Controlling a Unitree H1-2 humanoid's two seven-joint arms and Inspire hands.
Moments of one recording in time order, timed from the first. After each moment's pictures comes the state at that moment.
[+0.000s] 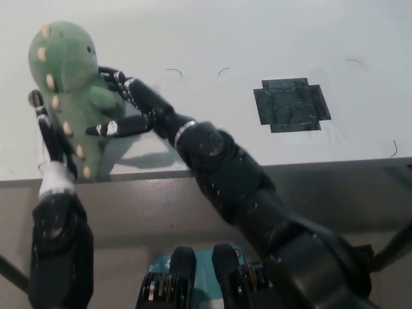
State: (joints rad) left_arm -0.44 0.05 0.26 0.29 -0.10 -0.05 0.22; right_arm -1.10 0.27 0.17 1.21 -0.01 -0.26 0.20
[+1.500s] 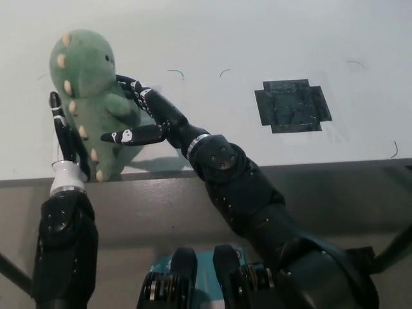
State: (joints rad) left_arm -0.54 0.08 0.20 0.42 -0.18 -0.02 0.18; right_arm -1.06 0.23 0.15 1.16 -0.05 -0.25 0.16
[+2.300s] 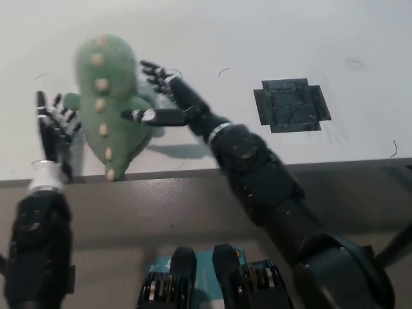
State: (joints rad) left_arm -0.50 0.21 0.24 0.39 -0.23 0.04 0.08; right_arm -1.03 0.14 0.08 1.03 -0.03 -0.20 0.18
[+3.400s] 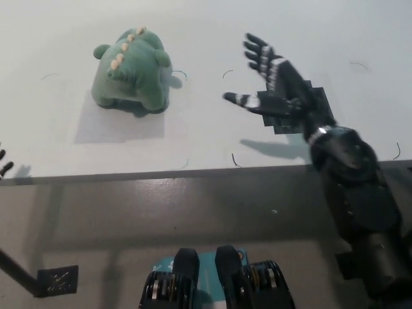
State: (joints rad) left_arm -0.13 0.32 0.31 -0.01 -0.34 0.02 -0.13; right_arm -0.74 -0.09 -0.01 0.50 0.09 -0.09 0.28
